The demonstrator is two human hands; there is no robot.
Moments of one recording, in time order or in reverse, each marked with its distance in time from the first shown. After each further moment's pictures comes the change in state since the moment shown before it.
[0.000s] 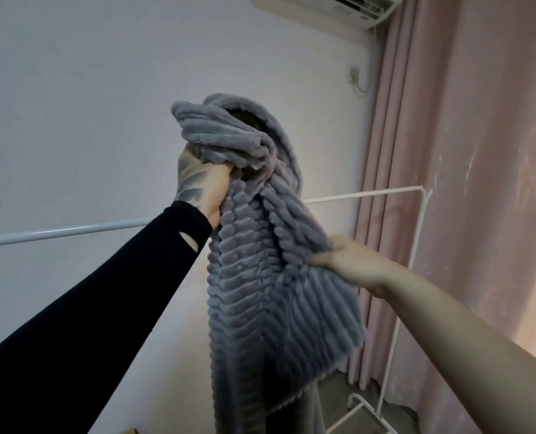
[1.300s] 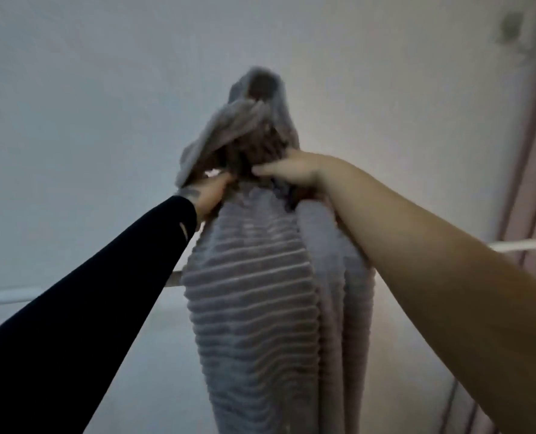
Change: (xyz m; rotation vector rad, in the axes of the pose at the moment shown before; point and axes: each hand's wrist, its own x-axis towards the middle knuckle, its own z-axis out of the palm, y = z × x) left_hand 0.227 -0.111 -0.057 0.815 0.255 -0.283; right_hand 0.401 -0.107 0.000 -0.226 -0.199 -0.405
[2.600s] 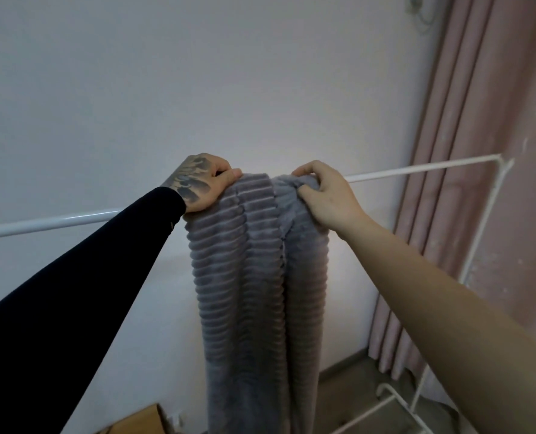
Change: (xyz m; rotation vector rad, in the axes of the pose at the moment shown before) left_hand -0.062 -0.050 -0.018 0.677 -0.250 0.642; right_hand -0.209 0.044 0.081 0.203 0.550 0.113
